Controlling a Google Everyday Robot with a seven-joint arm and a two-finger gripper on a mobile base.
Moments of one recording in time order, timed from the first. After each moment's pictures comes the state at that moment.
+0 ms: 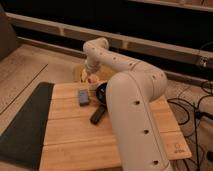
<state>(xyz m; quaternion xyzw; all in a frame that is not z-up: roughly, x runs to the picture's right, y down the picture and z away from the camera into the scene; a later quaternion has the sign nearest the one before) -0.093 -0.075 0.923 -0.27 0.03 0.49 0.83</state>
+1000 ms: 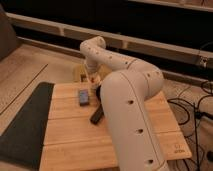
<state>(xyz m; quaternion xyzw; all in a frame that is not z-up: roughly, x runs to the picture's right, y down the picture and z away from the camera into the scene) -0.079 -0.074 0.919 -0.25 0.09 0.50 0.83</state>
